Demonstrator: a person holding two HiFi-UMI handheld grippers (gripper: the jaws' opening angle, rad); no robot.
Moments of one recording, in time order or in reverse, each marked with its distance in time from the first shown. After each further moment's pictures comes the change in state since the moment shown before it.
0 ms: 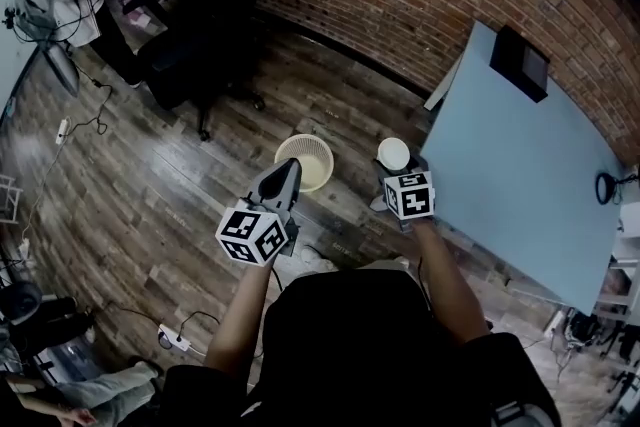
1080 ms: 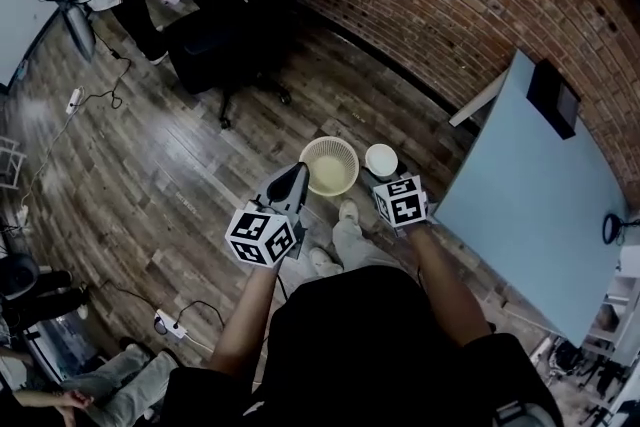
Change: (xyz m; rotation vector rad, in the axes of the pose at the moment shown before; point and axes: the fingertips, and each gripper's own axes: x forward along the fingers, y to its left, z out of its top) left arm -0.026 0.096 0.009 -0.054 -0.004 0.106; right arm 0.077 0.114 0.047 -0.151 0.033 0.163
